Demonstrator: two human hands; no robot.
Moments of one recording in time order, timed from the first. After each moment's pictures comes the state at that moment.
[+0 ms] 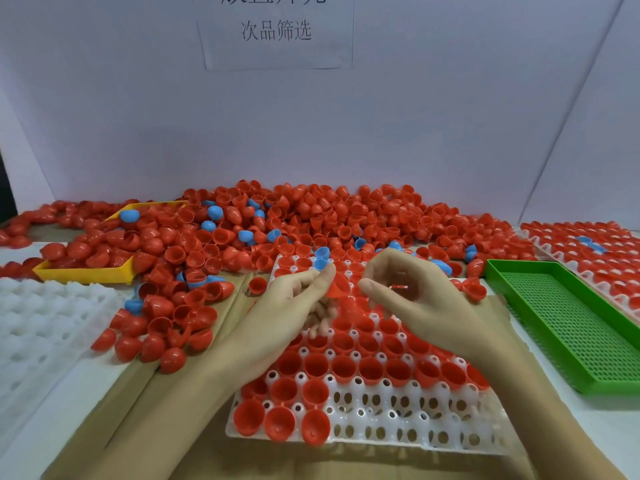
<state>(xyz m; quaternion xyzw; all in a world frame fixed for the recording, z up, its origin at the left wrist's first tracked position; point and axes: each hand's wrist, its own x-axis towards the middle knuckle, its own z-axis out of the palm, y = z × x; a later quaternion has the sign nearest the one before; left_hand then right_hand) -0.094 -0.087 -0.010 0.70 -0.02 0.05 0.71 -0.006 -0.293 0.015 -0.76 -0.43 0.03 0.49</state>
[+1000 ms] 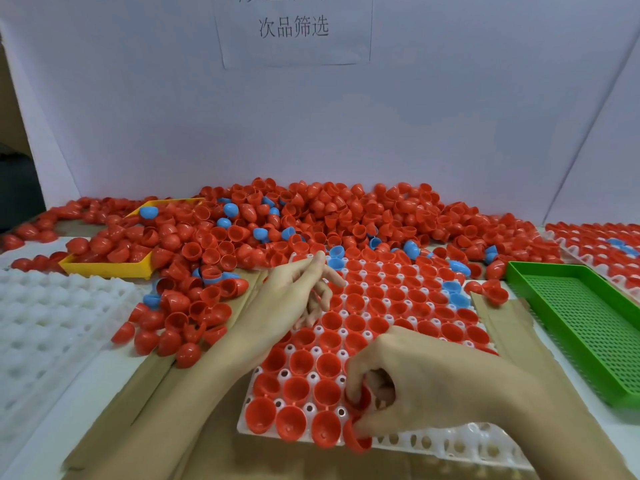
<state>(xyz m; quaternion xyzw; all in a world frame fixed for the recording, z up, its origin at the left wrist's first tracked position) -0.087 -0.071 -0.008 0.74 0.02 0.11 0.66 -0.051 -0.283 0.021 -0.79 -0.54 0.23 0.15</state>
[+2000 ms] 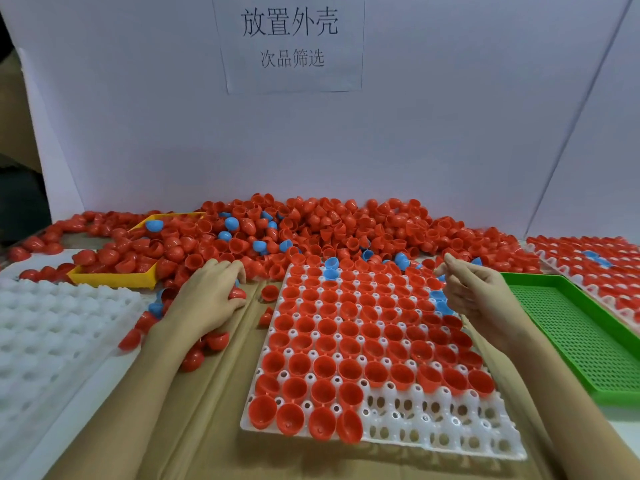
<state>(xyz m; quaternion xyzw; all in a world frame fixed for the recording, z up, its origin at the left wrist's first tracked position) -0.092 0.040 -0.026 0.98 0.12 0.16 0.06 0.059 -0.350 -0.009 -0.67 -0.20 0.11 0.71</state>
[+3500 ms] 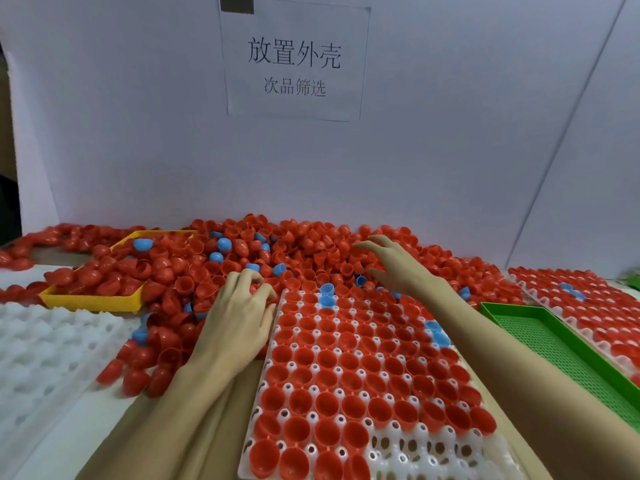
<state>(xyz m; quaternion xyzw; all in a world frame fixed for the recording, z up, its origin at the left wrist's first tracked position) -0.080 -0.004 -0.030 0.93 0.06 0.34 0.13 0.162 -0.233 0.016 -0.92 -0.37 -0.10 0.10</state>
